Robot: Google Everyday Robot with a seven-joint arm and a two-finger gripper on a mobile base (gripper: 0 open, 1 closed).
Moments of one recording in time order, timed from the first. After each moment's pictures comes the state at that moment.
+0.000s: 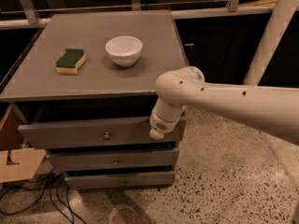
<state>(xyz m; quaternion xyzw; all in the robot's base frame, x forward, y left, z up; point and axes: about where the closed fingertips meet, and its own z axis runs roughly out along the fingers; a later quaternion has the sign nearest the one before) 0.549 -0.033 0.644 -0.58 0.81 0.08 0.11</state>
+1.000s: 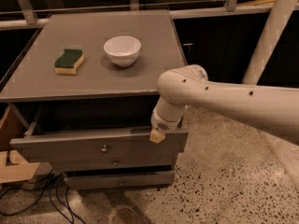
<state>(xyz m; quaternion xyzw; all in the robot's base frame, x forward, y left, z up) 0.540 -0.036 0.657 -0.58 0.80 0.08 0.11</state>
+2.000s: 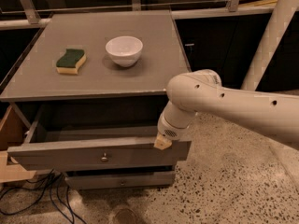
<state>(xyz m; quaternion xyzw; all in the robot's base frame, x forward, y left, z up) 0.509 -0.053 0.669 -0.57 0.81 0.08 0.12</state>
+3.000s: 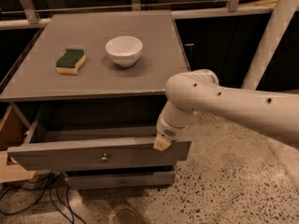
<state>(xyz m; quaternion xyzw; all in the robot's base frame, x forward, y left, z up) 0.509 -0.049 0.665 -0.58 0.80 0.09 0.11</state>
